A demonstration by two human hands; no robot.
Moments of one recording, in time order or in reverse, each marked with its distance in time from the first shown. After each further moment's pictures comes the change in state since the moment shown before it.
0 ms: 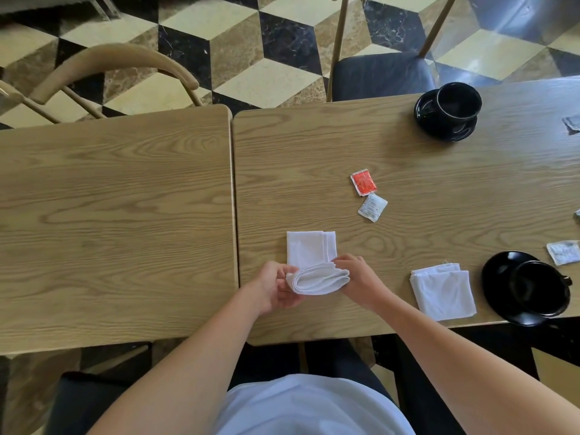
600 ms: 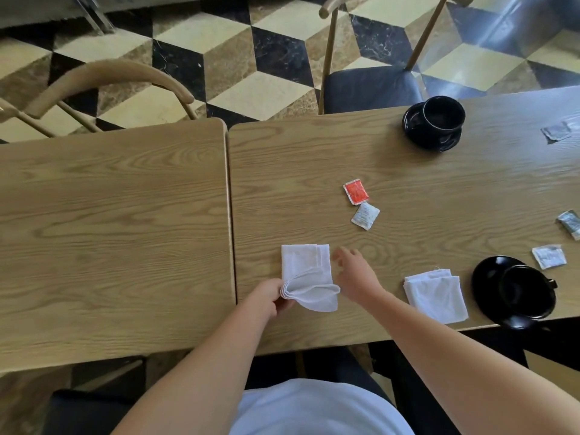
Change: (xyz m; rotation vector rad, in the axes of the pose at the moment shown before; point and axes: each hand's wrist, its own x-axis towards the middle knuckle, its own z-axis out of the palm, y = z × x) left_hand 0.008 -0.003 0.011 -0.122 0.177 -0.022; right_hand 0.018 -0.023 -0.011 -0.149 0.107 0.339
